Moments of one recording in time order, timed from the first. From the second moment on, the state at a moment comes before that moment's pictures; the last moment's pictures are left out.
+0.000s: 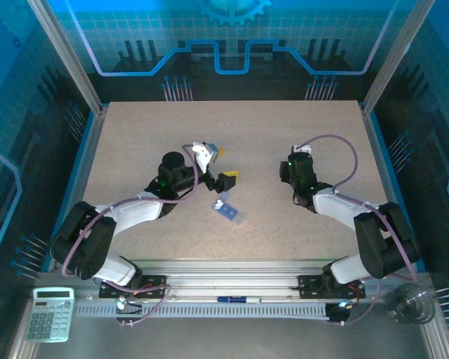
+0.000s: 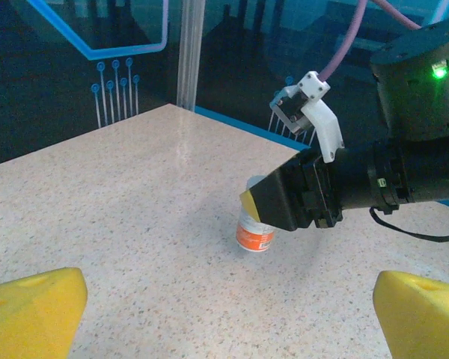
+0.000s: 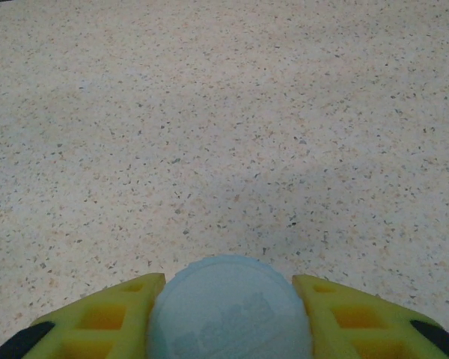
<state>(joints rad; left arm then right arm) -0.48 1.46 0.68 0.66 0.50 -0.08 0.36 1.45 0.67 0.16 0.34 0.34</state>
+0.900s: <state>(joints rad) -0.47 1.35 0.64 0.62 0.35 -0.07 0.42 1.44 0.68 0.10 0.32 0.35</state>
